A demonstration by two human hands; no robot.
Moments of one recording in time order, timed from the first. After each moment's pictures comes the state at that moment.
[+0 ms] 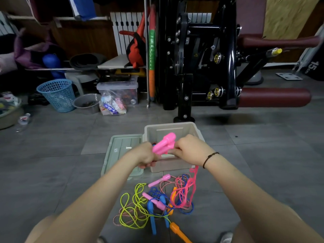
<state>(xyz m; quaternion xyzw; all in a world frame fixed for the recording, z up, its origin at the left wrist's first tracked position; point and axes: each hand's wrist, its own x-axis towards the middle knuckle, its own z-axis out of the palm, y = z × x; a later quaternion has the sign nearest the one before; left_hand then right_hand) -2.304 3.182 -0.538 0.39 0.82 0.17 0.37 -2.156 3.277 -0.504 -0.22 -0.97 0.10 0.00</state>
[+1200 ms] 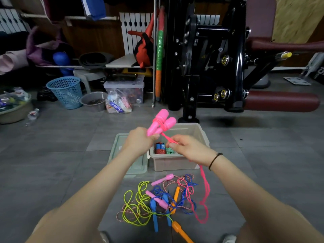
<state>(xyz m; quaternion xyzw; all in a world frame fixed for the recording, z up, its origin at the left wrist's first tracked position) -2.316 3.159 -0.510 0.37 0.86 0.30 0.17 -2.162 3.263 -0.505 -0.21 -0.88 0.42 0.05</state>
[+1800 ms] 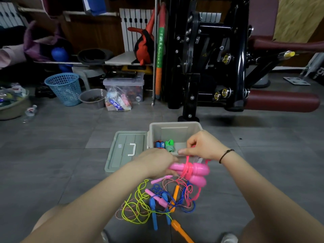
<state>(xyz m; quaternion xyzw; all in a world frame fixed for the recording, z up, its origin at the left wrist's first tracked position) -2.270 3.149 -0.517 0.70 0.71 -0.05 0.08 -2.149 3.300 -0.516 -0.21 -0.94 0.25 0.06</state>
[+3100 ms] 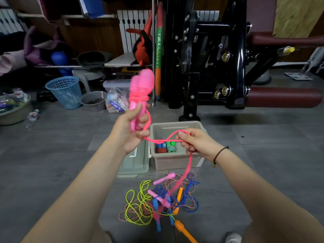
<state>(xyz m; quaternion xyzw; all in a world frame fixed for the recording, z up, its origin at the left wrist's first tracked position) -2.325 3.146 -0.471 0.21 0.41 0.74 0.49 -2.165 3.295 -0.525 -0.22 -0.73 0.65 0.10</state>
